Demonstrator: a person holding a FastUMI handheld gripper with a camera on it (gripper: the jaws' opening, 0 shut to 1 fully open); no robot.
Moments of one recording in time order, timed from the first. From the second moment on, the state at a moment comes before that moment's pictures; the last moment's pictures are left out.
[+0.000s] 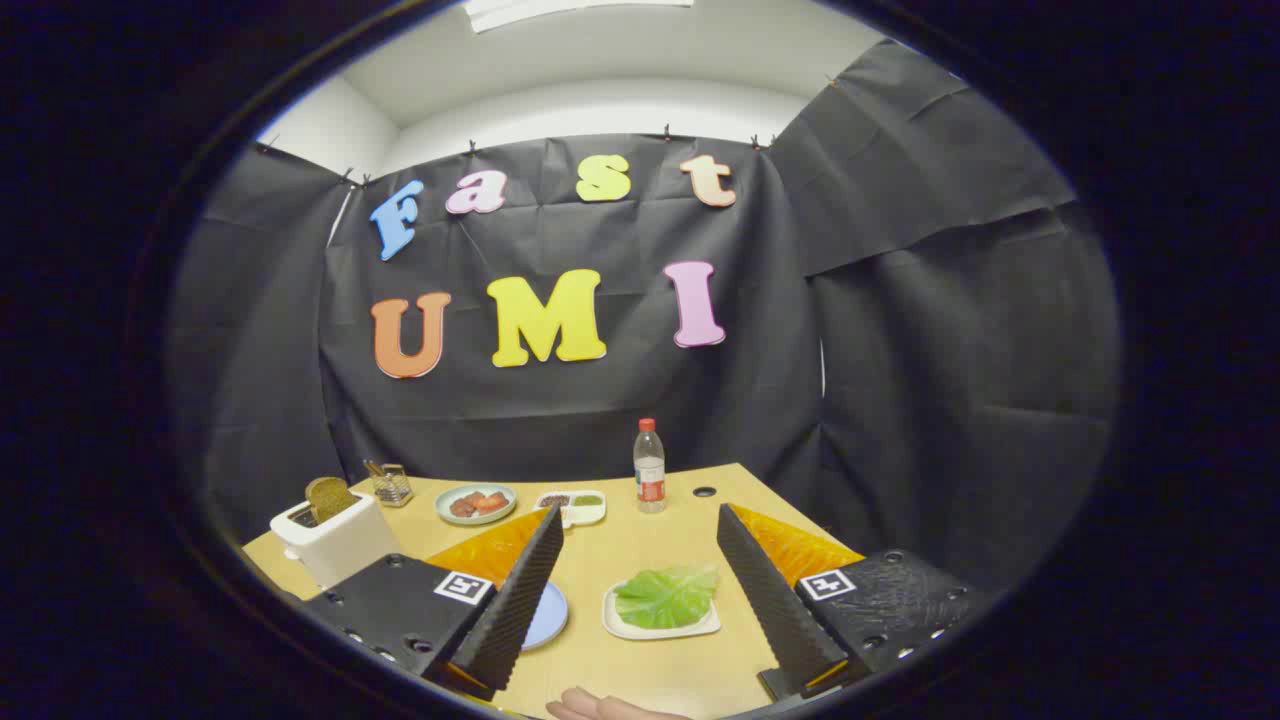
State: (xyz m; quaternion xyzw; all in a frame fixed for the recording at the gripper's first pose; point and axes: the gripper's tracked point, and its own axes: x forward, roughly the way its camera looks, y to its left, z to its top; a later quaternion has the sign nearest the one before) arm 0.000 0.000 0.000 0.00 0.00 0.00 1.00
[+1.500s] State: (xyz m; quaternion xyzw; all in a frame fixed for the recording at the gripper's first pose) arm 0.152 -0.031 -0.103 -0.10 0.10 -0.05 0.99
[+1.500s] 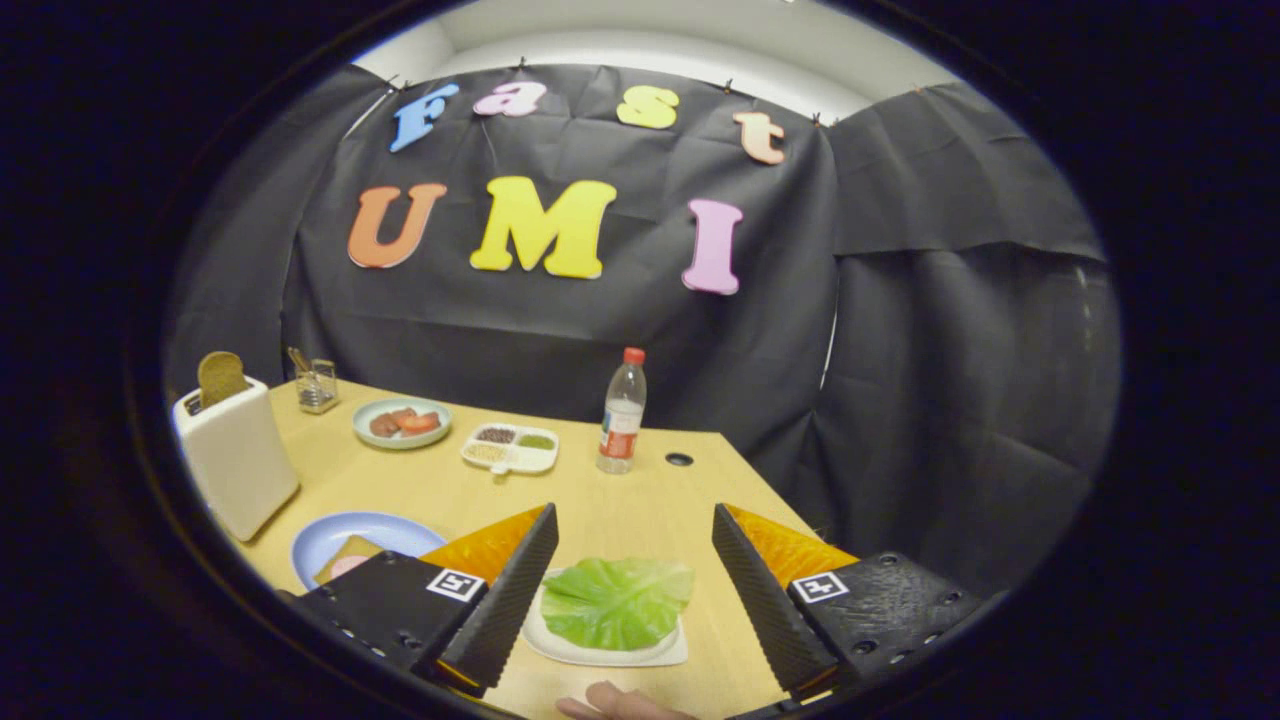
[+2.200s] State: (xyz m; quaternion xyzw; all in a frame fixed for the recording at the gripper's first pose) arm 0.214 -0.091 -0.237 -0.03 0.31 -0.06 0.95
